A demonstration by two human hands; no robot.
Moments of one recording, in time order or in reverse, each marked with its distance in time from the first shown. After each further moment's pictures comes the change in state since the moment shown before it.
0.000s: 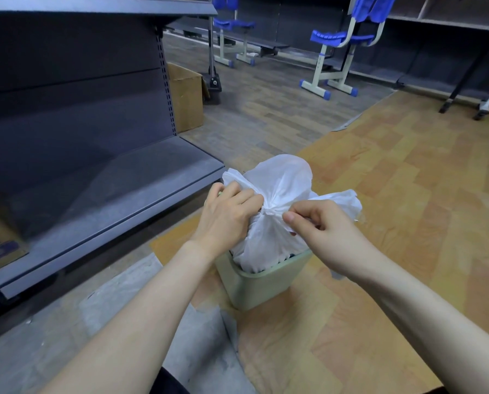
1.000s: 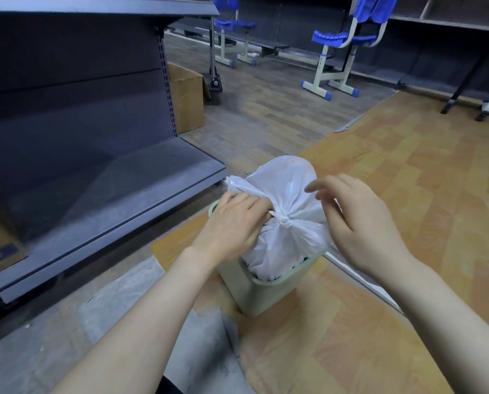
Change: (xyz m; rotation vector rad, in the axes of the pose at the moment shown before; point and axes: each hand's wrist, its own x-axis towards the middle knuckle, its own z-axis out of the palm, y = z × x) left_hand 0.005 0.006 -0.016 -0.194 -0.256 -0.004; right_hand 0.007 0.012 -0.023 -0.514 0.299 -0.210
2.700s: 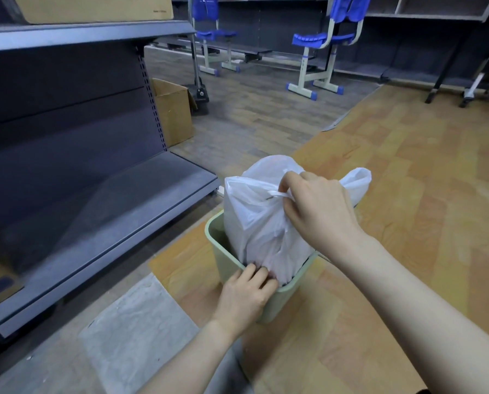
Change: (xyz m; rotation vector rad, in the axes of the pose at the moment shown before) left_hand -0.070 0.040 0.074 0.139 0.097 0.127; right_hand 0.035 -0.004 0.017 -0.321 -0.058 -0.006
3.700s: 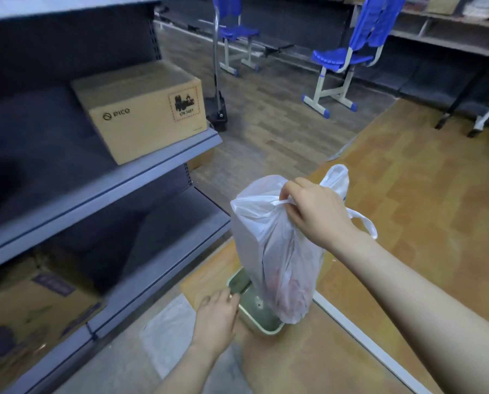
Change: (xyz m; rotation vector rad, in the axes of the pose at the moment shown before) left_hand 0.179 -0.059 -0.250 -0.066 -0.652 -0.488; right_hand 0.205 0.004 -0.281 0.107 -0.216 -0.102
